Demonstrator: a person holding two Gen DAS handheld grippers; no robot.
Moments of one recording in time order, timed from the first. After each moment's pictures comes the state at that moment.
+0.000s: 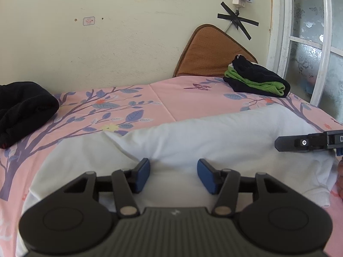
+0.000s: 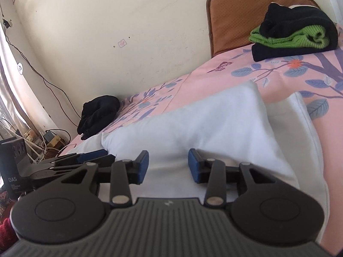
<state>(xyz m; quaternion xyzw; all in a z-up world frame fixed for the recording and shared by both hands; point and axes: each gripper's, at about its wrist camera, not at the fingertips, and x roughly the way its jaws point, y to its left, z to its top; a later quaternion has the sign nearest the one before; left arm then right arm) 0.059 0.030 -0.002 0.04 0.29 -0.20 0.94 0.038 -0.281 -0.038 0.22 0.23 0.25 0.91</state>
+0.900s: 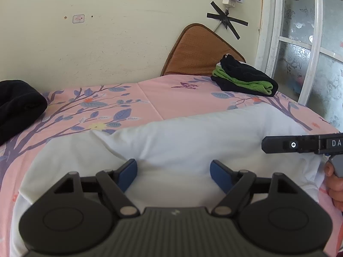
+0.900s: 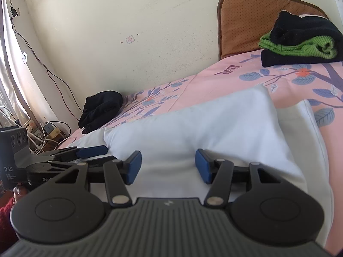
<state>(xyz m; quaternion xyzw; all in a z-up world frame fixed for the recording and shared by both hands) 0.057 0.029 -0.001 0.04 0.29 -0.23 0.93 0.036 -0.275 -0.037 0.19 0.22 0.25 0.92</state>
